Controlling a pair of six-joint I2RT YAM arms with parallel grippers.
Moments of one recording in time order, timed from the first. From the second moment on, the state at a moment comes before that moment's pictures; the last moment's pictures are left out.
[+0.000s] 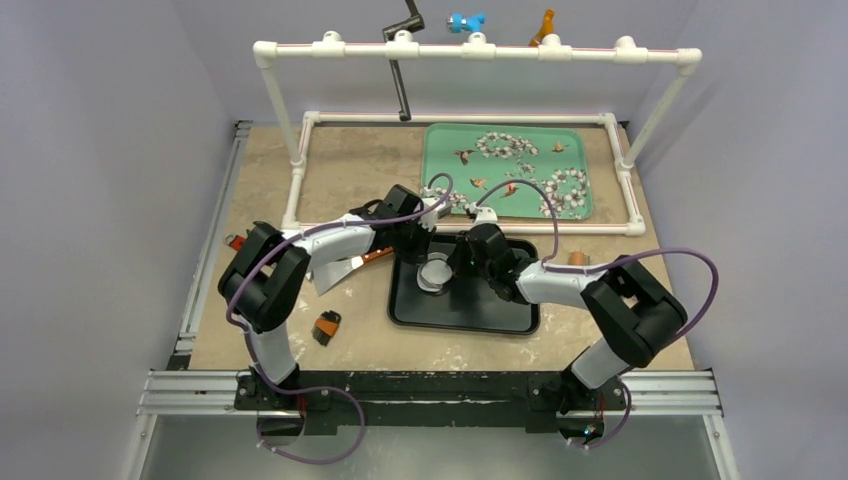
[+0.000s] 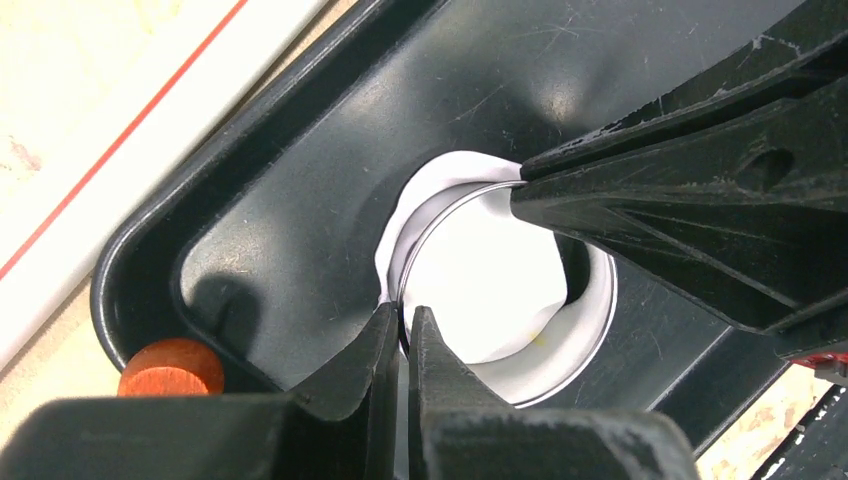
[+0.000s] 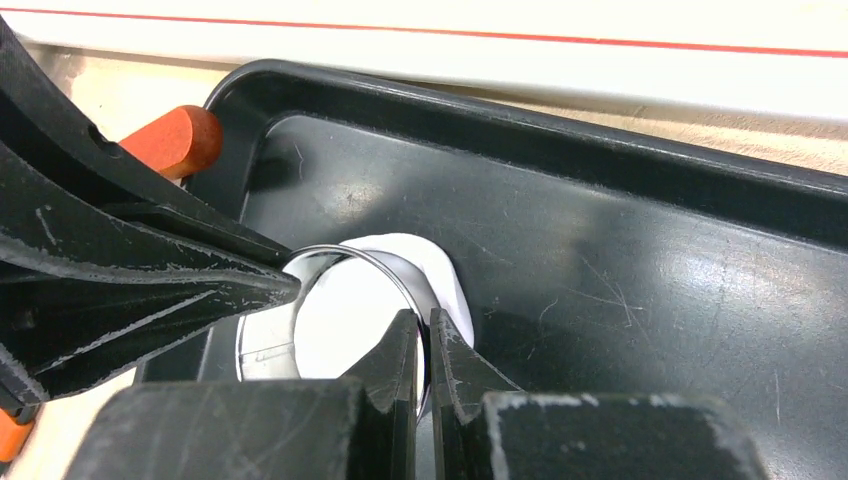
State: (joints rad) left arm -0.66 1.82 1.13 -0.30 0.30 0.00; right arm 0.69 1.57 0.65 0.28 0.16 0.59
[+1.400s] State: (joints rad) left arm -0.61 1.86 1.40 -0.71 0.61 0.25; right arm 0.62 1.41 0.58 0.18 0.17 0.49
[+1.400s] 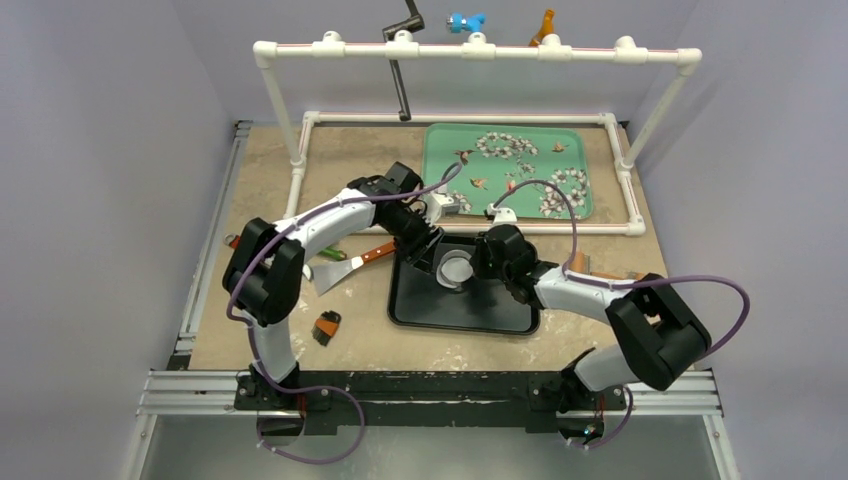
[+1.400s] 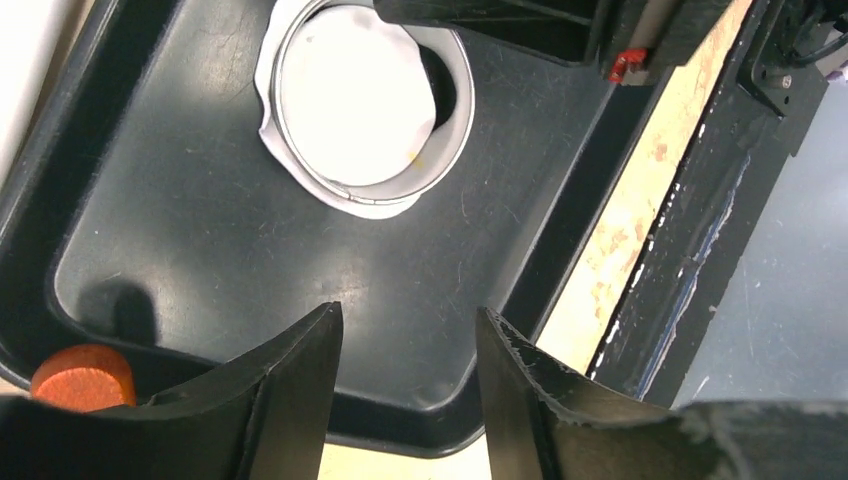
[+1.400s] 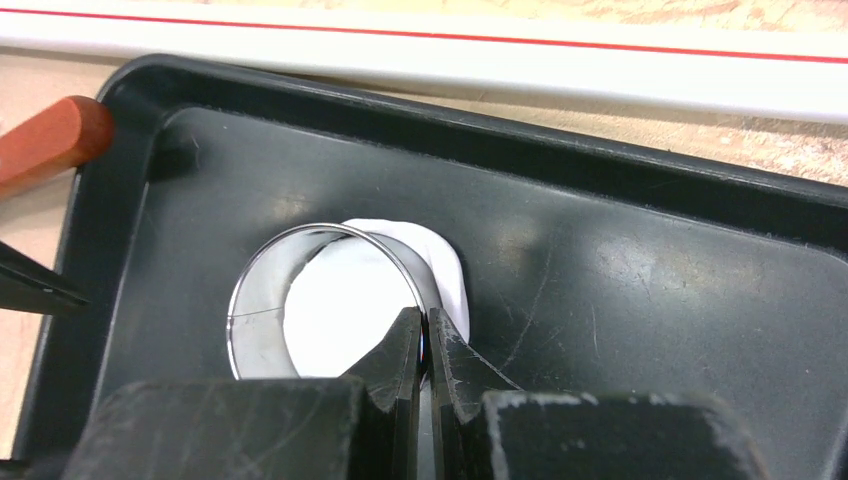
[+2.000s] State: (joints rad) left arm -0.48 1.79 1.38 -0.85 0.26 0.55; right arm 0.62 1.37 0.61 0.15 0.09 0.47
